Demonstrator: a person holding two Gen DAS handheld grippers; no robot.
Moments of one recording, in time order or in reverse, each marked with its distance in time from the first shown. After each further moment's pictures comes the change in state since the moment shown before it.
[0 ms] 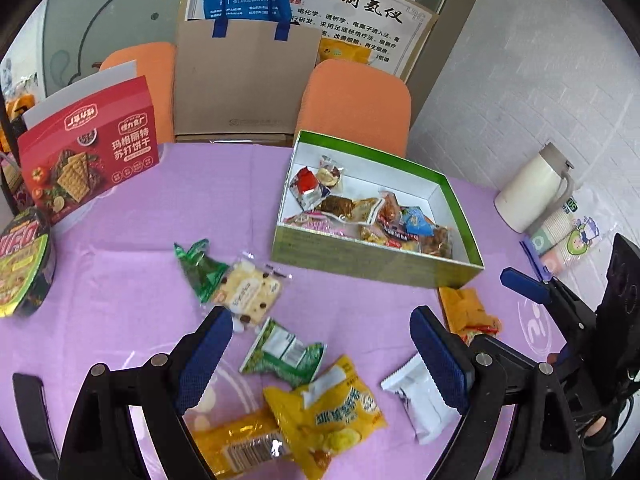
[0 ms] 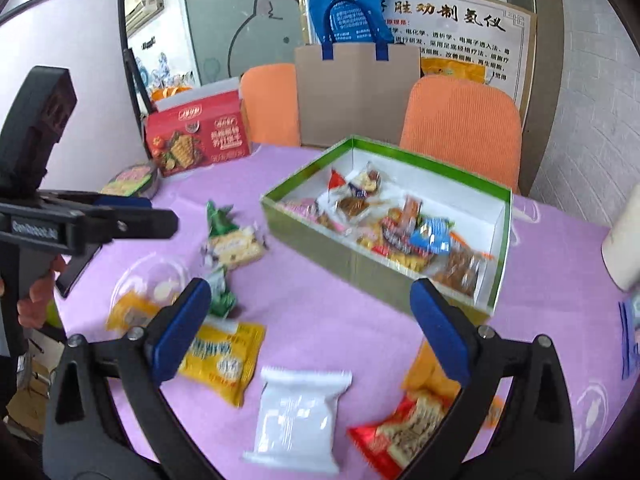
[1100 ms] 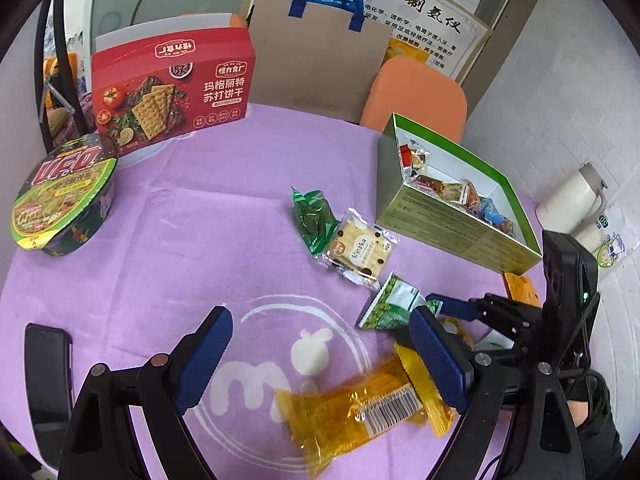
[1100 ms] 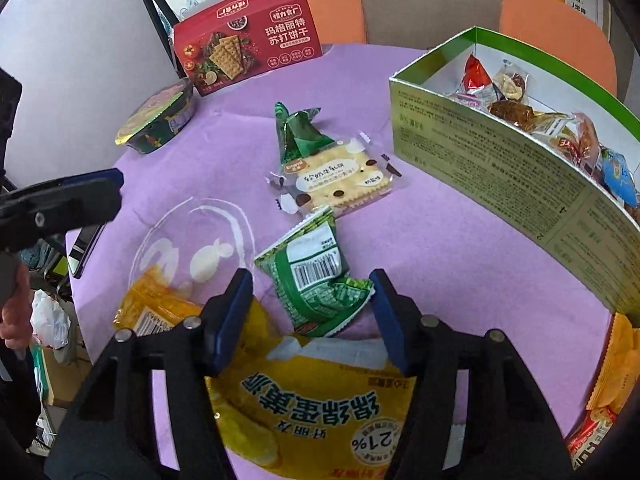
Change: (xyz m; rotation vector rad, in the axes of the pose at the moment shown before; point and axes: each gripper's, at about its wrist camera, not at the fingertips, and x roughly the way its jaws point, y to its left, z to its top) left arm 0.002 0.101 -0.034 -0.119 -0.002 0.070; right arm 0.146 0.070 -0.004 0.023 0.269 0.221
